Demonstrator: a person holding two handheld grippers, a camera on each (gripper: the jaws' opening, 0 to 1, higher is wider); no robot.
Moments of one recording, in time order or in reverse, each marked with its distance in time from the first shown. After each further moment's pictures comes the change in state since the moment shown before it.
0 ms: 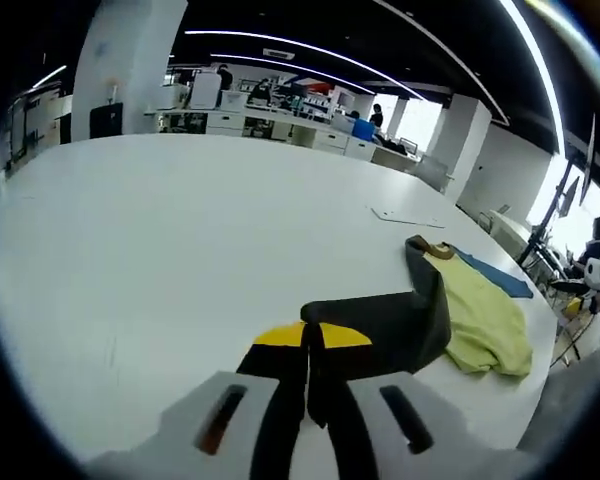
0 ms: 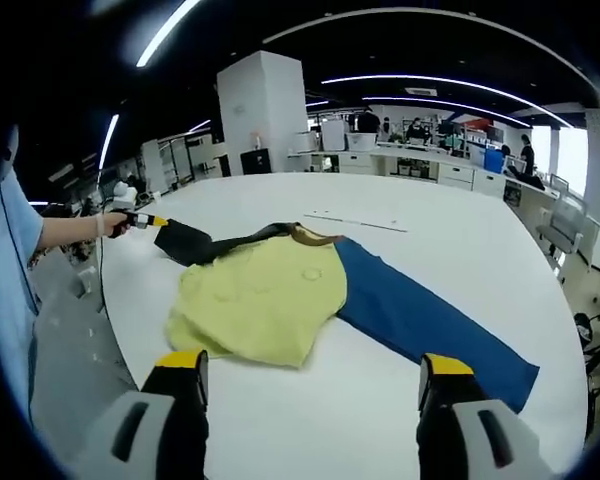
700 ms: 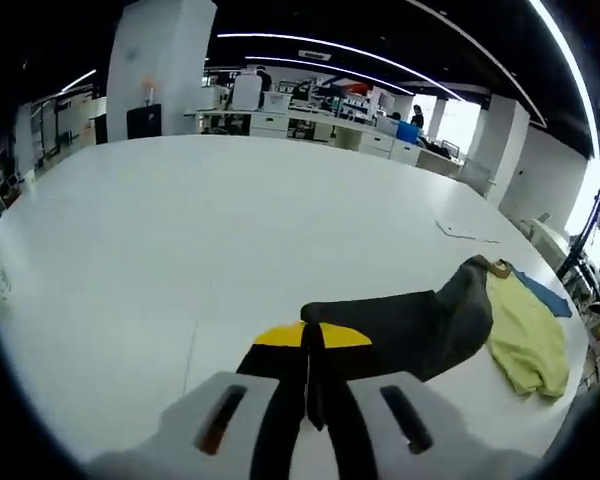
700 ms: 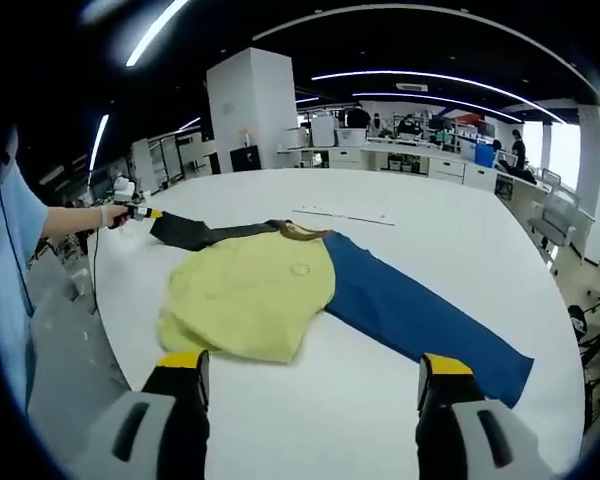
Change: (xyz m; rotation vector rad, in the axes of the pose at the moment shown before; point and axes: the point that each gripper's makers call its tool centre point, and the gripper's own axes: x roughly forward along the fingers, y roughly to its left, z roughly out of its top) left arm 0.023 0.093 0.021 -0.046 0.019 0.193; right arm 0.007 -0.013 -0.003 0.021 0.019 -0.027
